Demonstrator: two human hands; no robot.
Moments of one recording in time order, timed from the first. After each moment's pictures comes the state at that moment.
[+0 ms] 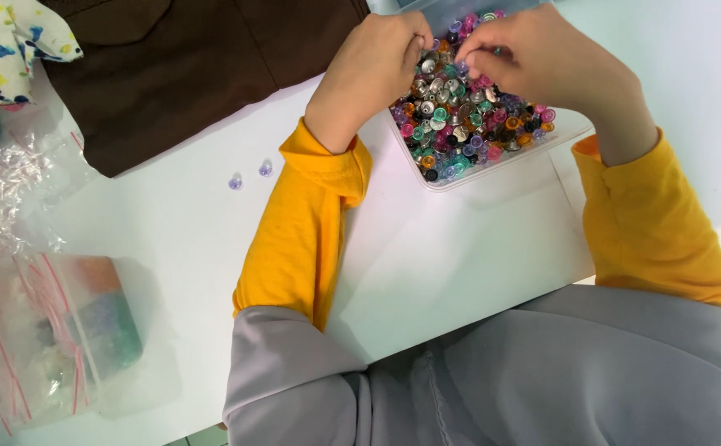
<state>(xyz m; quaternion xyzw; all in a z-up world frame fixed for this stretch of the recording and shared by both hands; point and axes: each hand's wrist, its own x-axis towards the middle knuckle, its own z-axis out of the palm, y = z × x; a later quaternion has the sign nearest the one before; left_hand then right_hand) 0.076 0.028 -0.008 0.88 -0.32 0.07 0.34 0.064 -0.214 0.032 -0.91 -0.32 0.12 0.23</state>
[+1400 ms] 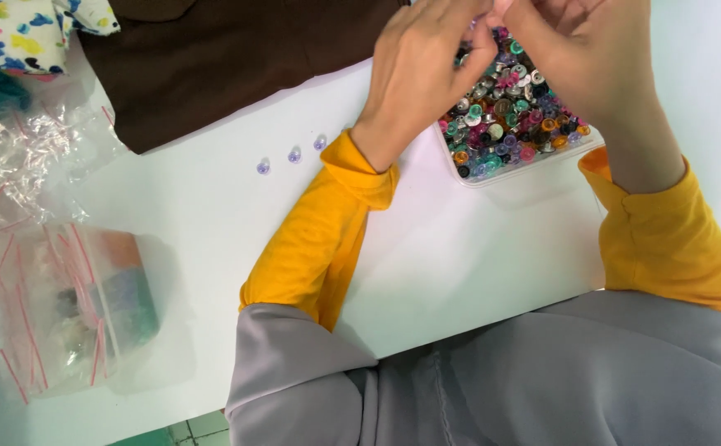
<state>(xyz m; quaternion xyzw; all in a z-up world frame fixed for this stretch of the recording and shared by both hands) 0.033 0.018 0.028 0.83 -0.28 0.36 0.33 0.027 -0.169 0.061 -0.81 -0.27 -0.06 0.52</state>
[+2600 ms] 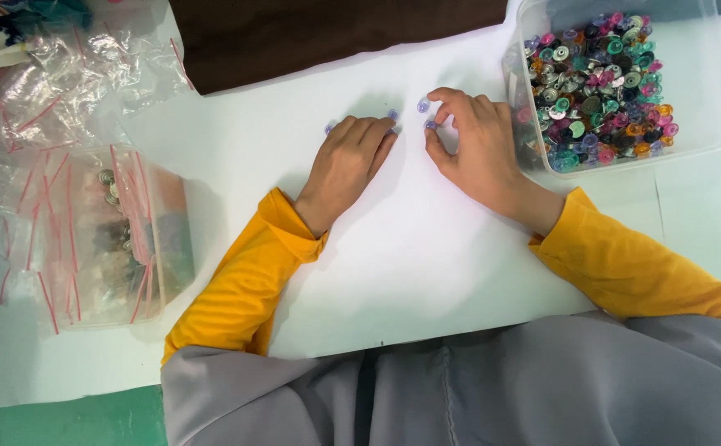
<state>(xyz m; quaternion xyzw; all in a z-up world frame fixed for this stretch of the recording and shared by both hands) -0.096 0.185 -0.065 0.92 -0.20 0.27 0.17 -0.044 -0.031 -0.052 -0.88 -0.34 -0.17 0.28</state>
